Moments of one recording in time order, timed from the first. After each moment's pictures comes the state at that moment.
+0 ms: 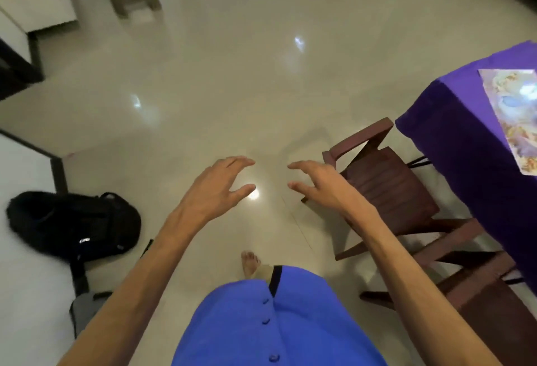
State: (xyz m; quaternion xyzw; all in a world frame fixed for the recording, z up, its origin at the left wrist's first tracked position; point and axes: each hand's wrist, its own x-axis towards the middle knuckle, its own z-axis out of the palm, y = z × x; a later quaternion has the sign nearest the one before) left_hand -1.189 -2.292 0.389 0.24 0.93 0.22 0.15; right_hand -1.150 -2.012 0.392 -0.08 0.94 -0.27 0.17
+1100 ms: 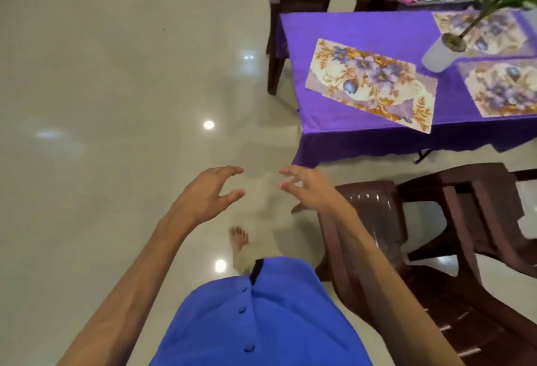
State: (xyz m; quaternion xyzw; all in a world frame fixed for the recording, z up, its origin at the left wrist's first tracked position) left_hand -1.910 -1.646 0.351 0.70 0.63 0.09 0.32; right_hand -1.627 -1.591 0.353 0.53 0.70 -0.47 -0.07
